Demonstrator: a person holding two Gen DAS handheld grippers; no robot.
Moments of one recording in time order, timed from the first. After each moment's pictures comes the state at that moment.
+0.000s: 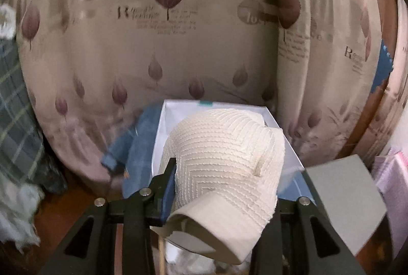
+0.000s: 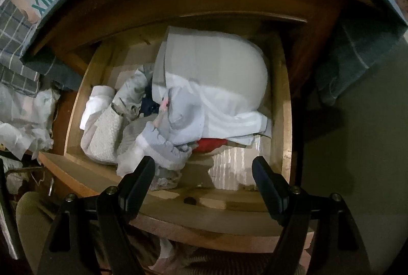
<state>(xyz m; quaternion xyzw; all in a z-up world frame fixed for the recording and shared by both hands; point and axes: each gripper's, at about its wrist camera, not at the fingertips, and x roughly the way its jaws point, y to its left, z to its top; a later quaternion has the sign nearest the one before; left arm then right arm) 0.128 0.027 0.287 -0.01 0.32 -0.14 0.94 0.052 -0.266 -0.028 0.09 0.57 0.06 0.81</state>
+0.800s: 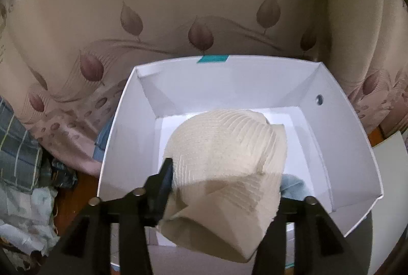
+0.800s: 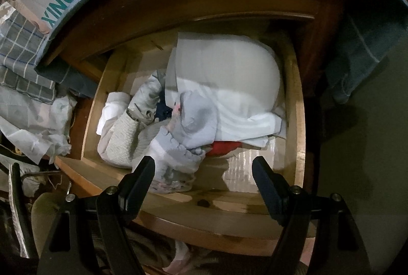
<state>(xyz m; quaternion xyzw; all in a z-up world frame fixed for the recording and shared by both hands) 0.286 -0.043 0.174 0.07 0.46 -0.09 0.88 0.052 -0.270 -0.028 0.13 0.56 0.09 0.81</state>
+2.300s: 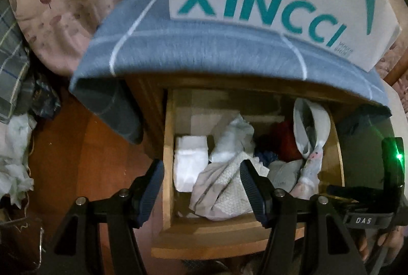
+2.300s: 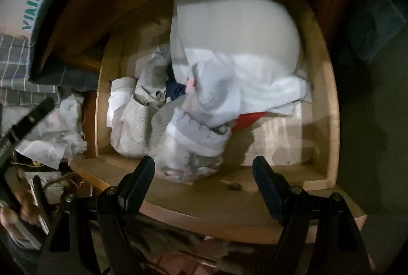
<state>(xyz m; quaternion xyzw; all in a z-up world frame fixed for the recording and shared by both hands) 0.130 0.049 0.013 0.01 0.54 -0.10 0.83 0.068 -0.247 -0.049 0.19 0.64 0.09 0.74</state>
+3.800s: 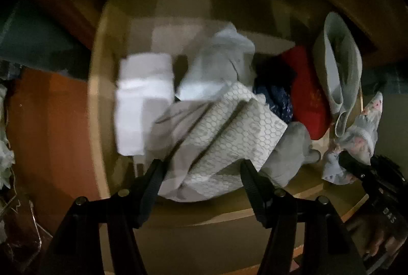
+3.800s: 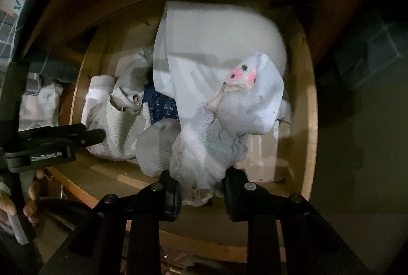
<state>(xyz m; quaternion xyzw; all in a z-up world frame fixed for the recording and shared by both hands) 0.152 0.012 -0.102 0.01 0.71 -0.13 0.69 0.072 -0.255 -0.052 0.13 0.63 0.08 0.76</state>
